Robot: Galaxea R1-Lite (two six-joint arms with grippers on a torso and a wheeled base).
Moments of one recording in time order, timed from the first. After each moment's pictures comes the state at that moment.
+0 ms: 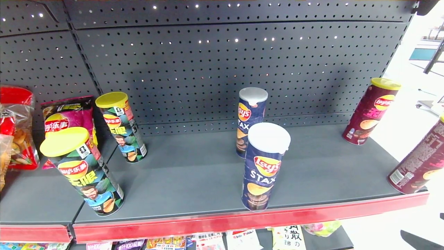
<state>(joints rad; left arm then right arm) 0.00 0.00 0.00 0.00 0.00 0.00 0.20 0.75 -0.43 0.21 -0.01 -0.02</state>
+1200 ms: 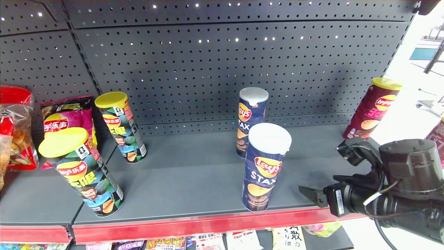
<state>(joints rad) 0.00 0.00 0.00 0.00 0.00 0.00 0.54 1.46 -0.50 -0.35 -0.20 0.14</state>
